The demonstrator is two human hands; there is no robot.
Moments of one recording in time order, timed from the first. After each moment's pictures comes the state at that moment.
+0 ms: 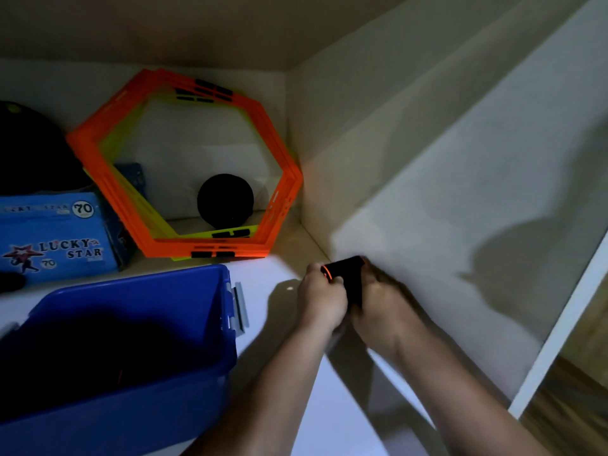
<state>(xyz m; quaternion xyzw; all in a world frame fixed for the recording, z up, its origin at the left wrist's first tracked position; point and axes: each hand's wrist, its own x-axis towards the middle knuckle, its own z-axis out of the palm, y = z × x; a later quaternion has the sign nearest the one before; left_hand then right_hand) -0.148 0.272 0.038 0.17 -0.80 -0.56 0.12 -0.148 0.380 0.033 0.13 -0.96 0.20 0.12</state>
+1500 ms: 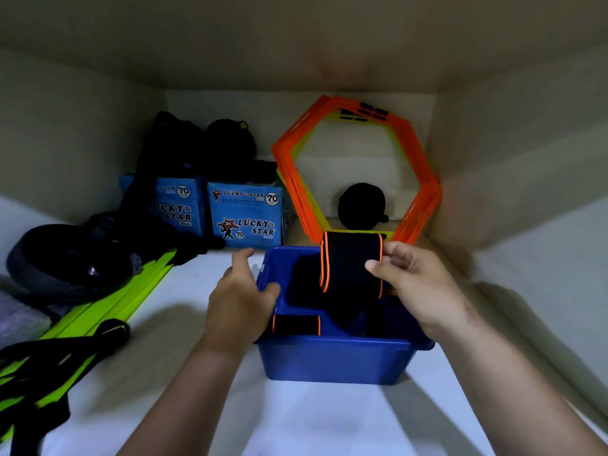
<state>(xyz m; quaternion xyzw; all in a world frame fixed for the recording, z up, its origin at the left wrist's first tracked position) 0.087 -0.009 0.065 0.29 -0.85 -0.31 0.32 -0.040 0.196 0.092 0.28 -0.70 0.66 -0.05</state>
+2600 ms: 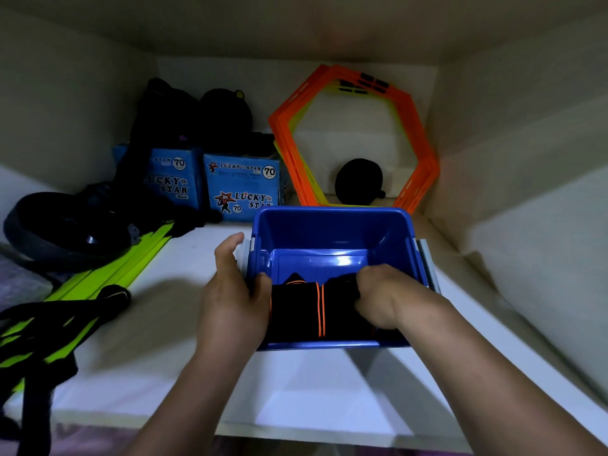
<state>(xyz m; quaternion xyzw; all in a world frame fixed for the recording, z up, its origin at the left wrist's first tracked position) 0.133 0.033 0.050 0.29 -0.79 -0.39 0.36 0.003 0.181 0.090 0.29 -0.95 0.01 -0.10</state>
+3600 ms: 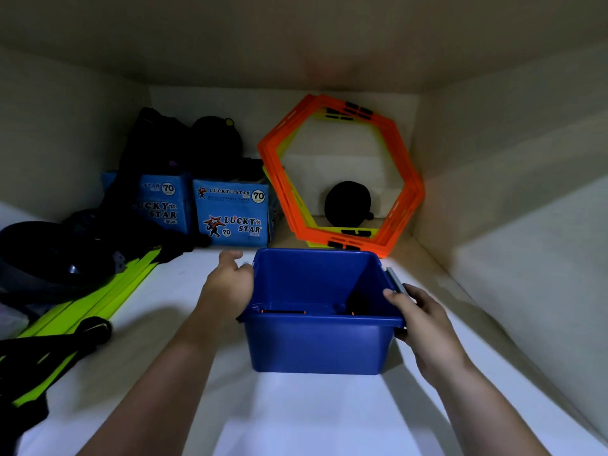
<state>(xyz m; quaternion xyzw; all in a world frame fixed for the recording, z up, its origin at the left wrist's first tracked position) 0.054 -0.026 0.068 0.36 -0.77 -0.47 0.22 -0.036 0.239 0.029 0.08 -0.68 0.73 -0.08</state>
